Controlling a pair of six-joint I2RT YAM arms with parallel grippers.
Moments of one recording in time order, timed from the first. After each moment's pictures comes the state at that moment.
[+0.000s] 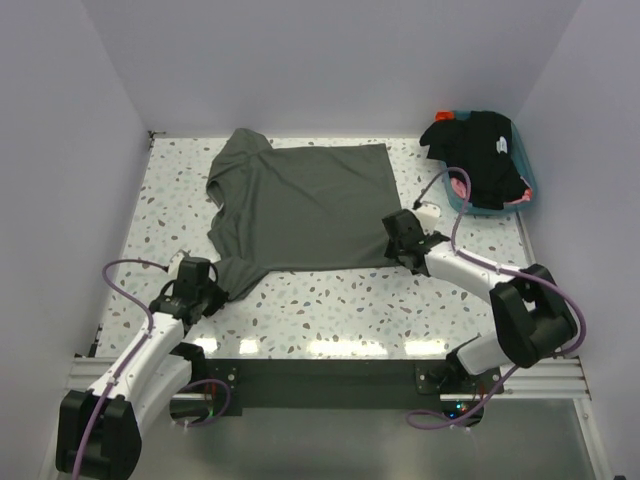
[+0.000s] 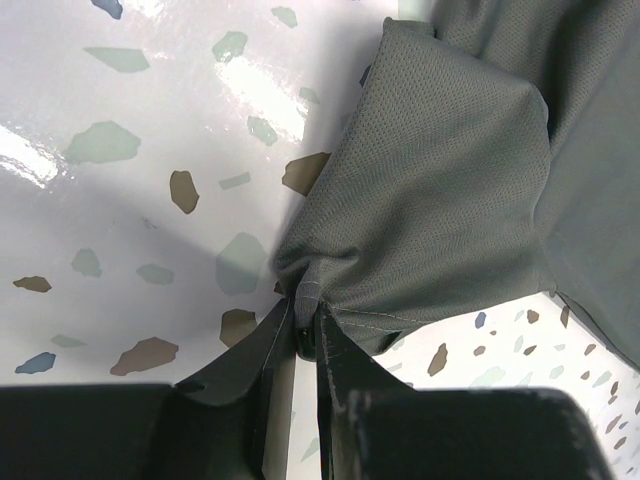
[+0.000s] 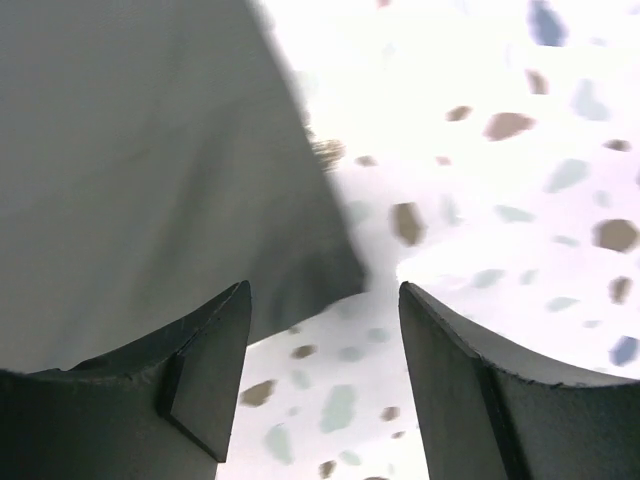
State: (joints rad) left arm -0.17 0.80 0.30 -0.46 -0.13 -0.95; right arm 0.53 1.48 0.80 -0.34 0.56 0.74
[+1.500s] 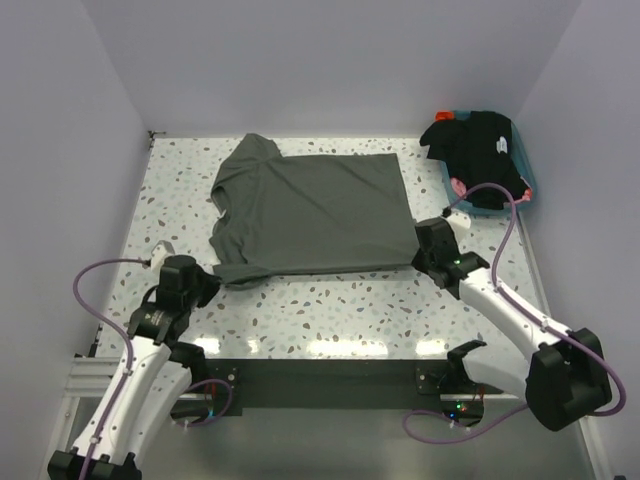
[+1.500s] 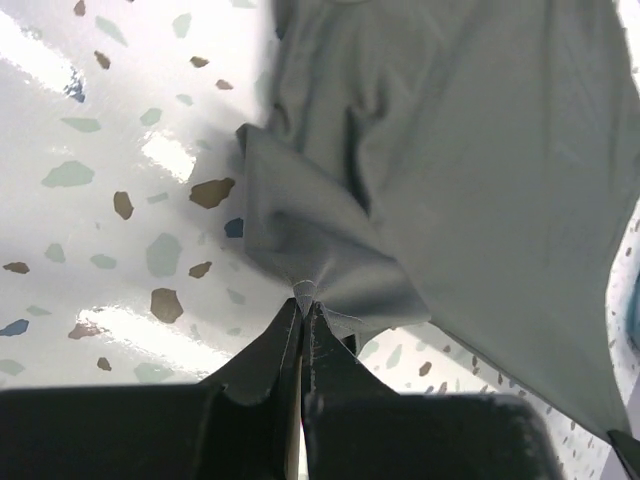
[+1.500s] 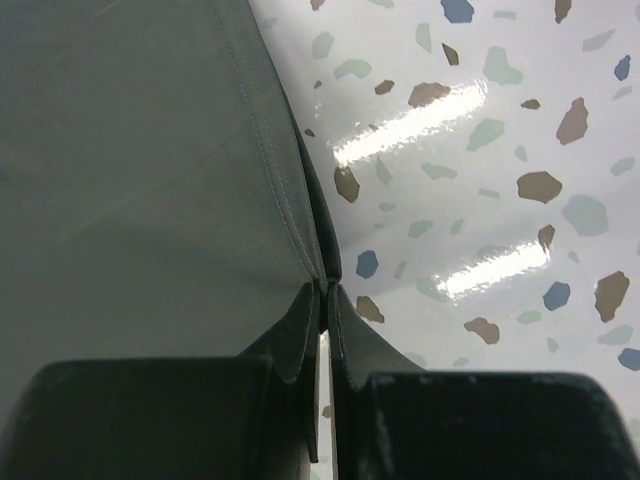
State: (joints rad) left arm -0.19 0.54 0.43 -0.64 -0.18 -1.01; right arm 0.40 1.13 0.67 -0.43 0.44 0.74
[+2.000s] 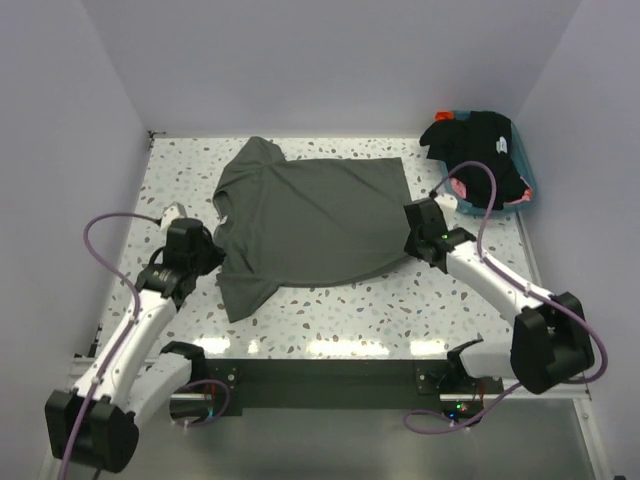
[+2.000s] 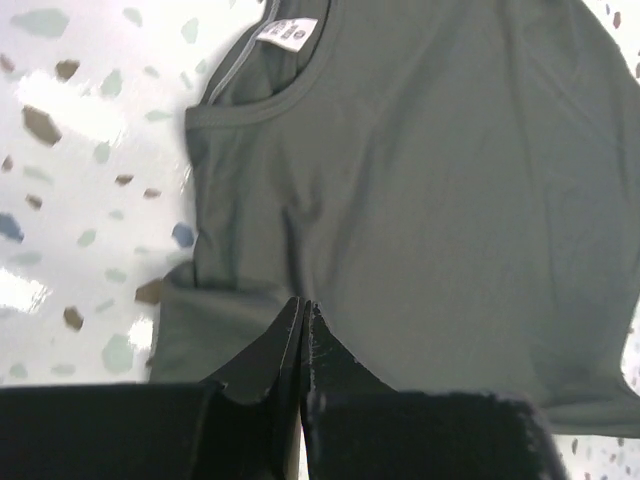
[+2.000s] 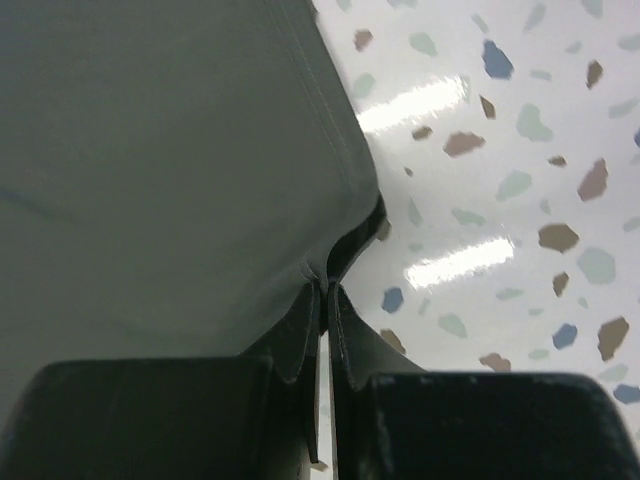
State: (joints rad) left arm -0.20 0.81 0.63 -0.52 -0.19 -0.83; right arm 0.40 1.28 0.81 -0.48 0.43 0.67
